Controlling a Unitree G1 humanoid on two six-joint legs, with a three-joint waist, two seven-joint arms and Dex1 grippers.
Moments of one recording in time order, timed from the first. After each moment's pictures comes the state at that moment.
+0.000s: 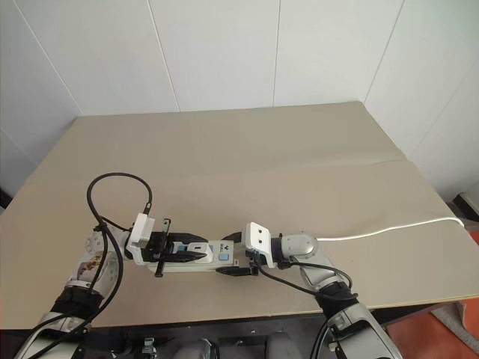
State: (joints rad) left arm -0.35 0.54 -0.12 0.35 -0.49 -0.22 -1.53; right arm -0.46 -0.33 0.38 0.38 0.13 -0.21 1.15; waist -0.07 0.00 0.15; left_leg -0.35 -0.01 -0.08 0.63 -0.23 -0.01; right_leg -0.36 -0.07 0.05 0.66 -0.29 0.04
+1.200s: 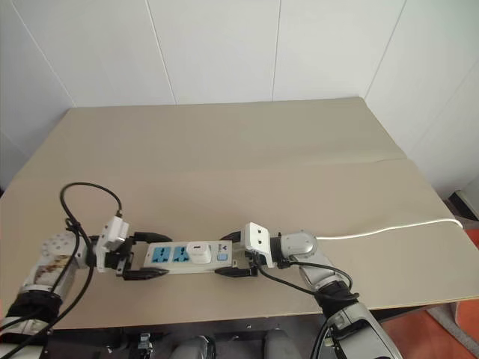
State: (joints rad) left arm -0.33 0.75 0.05 0.46 -0.43 -0.04 -1.54; right arm -0.47 -0.33 0.37 0.37 0.13 -0.19 1.18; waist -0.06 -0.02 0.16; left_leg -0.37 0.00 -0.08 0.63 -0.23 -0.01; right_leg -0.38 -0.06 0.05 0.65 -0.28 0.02
